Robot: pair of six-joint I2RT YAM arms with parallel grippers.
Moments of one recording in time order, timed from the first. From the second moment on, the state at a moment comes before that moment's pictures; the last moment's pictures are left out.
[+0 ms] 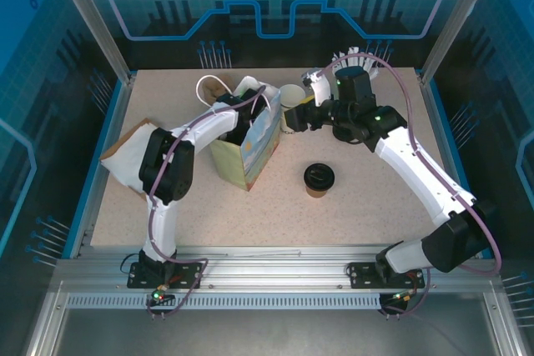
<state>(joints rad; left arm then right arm) -0.45 2.09 1.70 -1.05 0.04 -0.07 0.45 1.42 1.41 -0.54 -0.42 0.07</state>
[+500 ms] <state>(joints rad) -0.45 1.97 1.76 -1.07 0.06 -0.07 0.45 1.42 1.41 -0.54 -0.42 0.07</state>
